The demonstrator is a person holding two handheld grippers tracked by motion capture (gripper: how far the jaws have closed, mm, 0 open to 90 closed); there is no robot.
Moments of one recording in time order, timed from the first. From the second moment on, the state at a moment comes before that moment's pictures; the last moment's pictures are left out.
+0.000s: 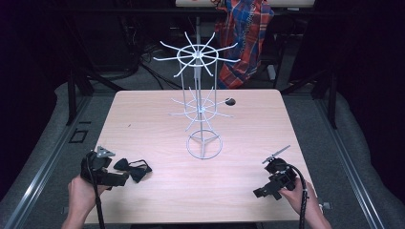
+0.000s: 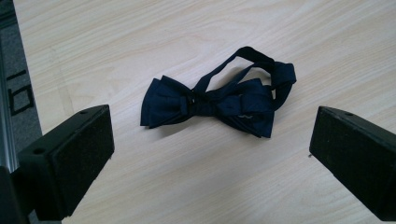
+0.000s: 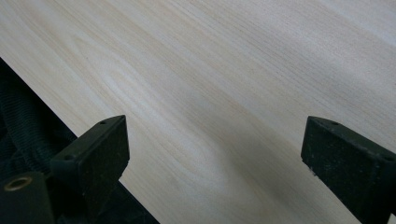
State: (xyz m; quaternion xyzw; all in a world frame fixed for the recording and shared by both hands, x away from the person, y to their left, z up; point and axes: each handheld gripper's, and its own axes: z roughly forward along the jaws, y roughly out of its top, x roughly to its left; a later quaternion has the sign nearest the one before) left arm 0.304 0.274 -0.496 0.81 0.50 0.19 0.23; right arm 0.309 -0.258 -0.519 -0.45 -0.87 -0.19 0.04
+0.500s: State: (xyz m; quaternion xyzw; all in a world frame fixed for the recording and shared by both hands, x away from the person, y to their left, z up) left arm 0.307 0.256 -0.500 0.83 0.49 0.19 0.21; right arm 0.309 -0.257 -0.520 -0.46 -0.87 -0.19 0.05
